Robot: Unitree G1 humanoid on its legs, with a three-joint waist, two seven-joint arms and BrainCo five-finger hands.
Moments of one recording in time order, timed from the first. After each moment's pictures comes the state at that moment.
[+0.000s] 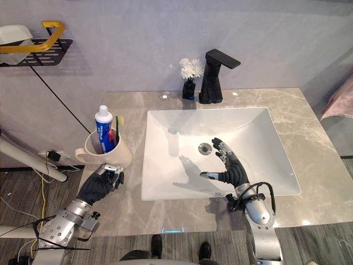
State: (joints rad) left arm 0.39 0.21 0.07 -0.43 -0.01 -0.05 -0.38; right arm 0.19 -0.17 -0.10 -0.28 0.03 -0.02 0.31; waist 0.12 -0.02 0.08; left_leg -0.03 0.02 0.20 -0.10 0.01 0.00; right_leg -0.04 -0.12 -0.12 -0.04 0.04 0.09
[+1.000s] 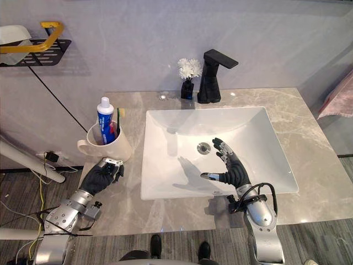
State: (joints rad) left arm 0.25 0.23 0.09 -0.30 -0.01 -0.05 -0.37; right arm 0.21 -0.17 -0.11 -0.30 0.03 -0.02 0.31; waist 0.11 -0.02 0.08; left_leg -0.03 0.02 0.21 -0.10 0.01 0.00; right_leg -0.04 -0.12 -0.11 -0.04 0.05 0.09
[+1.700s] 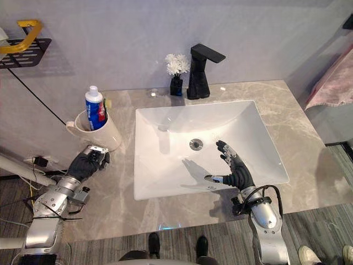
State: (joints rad) left arm 0.09 0.36 0.17 -0.15 -0.03 -0.05 -0.32; right arm 0.23 -0.21 -0.12 -0.30 0.03 -0.01 0.31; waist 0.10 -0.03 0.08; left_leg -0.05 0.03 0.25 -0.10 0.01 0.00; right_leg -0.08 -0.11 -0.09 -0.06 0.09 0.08
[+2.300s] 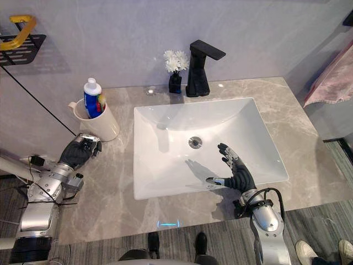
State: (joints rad) left arm -0.03 0.42 0.20 -0.05 -0.04 -0.03 -0.30; right arm 0.25 -0.21 -0.13 -0.30 0.03 -0.01 0.31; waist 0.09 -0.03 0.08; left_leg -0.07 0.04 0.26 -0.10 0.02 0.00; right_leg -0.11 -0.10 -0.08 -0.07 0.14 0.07
